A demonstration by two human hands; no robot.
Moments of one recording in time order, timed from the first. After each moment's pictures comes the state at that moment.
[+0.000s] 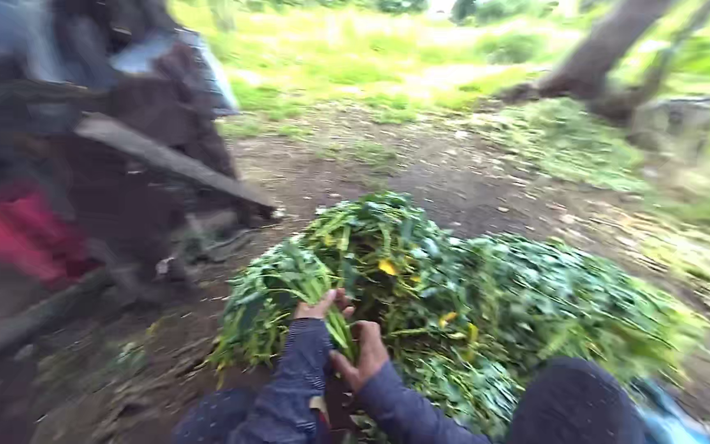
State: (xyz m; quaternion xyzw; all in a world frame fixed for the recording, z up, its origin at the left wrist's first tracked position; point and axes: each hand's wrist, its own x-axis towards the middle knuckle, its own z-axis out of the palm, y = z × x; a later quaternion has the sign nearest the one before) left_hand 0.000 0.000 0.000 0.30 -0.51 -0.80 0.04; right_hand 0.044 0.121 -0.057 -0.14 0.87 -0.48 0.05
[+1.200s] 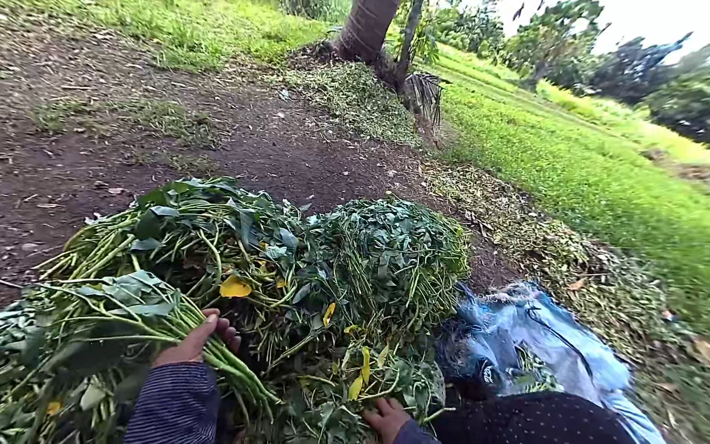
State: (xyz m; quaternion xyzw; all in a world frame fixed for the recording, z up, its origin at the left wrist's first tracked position) left_hand -0.101 0.052 -0.062 0.25 -0.53 -0.81 -0.08; right_hand 0.127 0.336 -0.206 0.08 0.91 -0.18 0.36
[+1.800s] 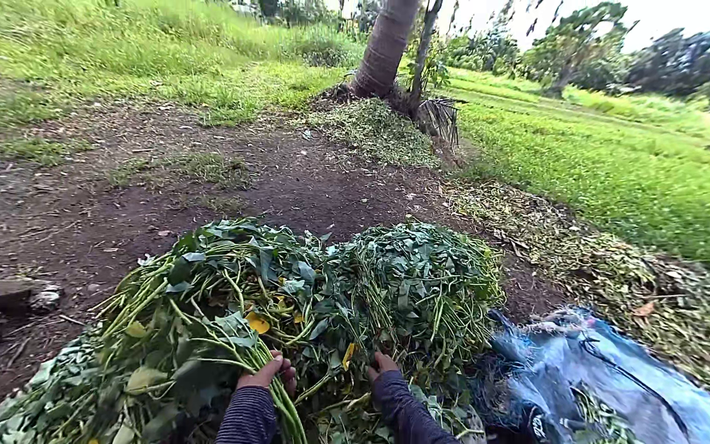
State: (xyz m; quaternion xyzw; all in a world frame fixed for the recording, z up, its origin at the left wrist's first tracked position) left_hand -0.102 0.109 -0.099 0.28 -0.56 -0.76 -0.17; right_hand -0.050 0.368 -0.227 0.26 0.87 -0.37 0.20
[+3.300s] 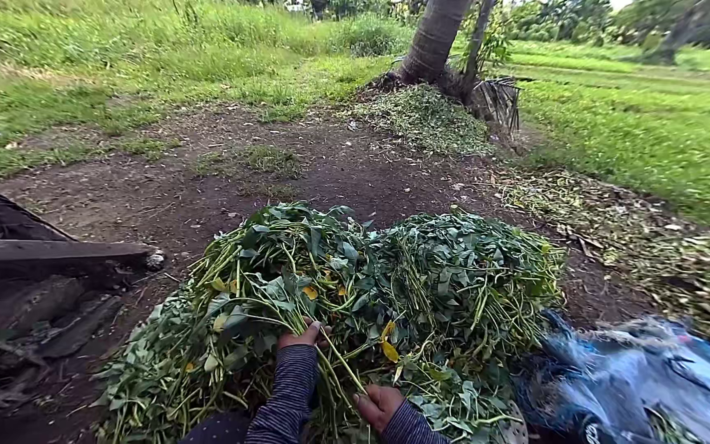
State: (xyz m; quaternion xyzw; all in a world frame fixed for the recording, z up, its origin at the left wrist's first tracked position) left_hand -0.090 0.098 -0.087 0.30 -0.64 -0.71 -0.05; right_hand 0.033 0.254 -0.107 0.03 0.85 -0.44 0.29
